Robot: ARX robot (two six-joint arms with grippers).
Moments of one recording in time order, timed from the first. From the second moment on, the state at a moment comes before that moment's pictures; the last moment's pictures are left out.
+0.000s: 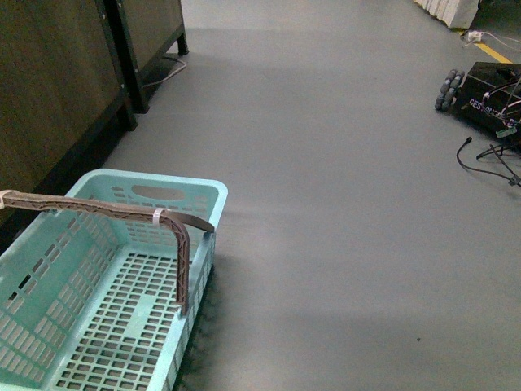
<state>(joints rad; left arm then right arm) 0.01 0.95 0.38 -0.14 -0.09 -0.73 0.00 0.00 0.02 0.00 0.00 0.00</state>
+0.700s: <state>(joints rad) -0.06 1.98 0.83 0.35 -0.18 -1.22 0.00 0.00 0.02 0.00 0.00 0.00</state>
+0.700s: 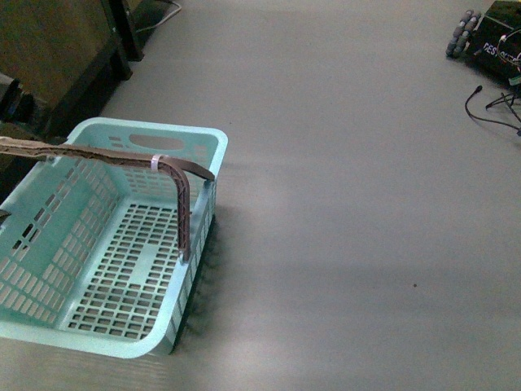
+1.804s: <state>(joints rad) -0.10 2.26 1.26 0.11 -0.12 -1.39 0.00 0.00 0.02 0.00 0.00 0.00</state>
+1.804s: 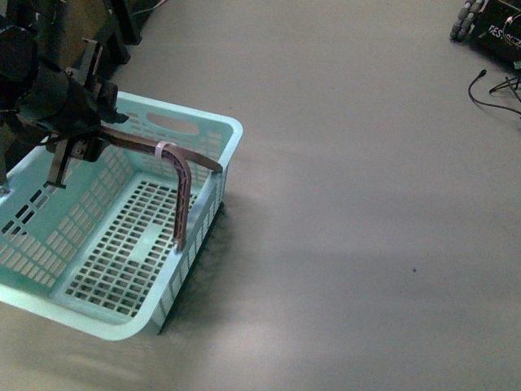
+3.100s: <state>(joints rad) -0.12 1.12 0.96 -0.20 -0.10 -1.50 0.00 0.00 0.02 0.00 0.00 0.00</state>
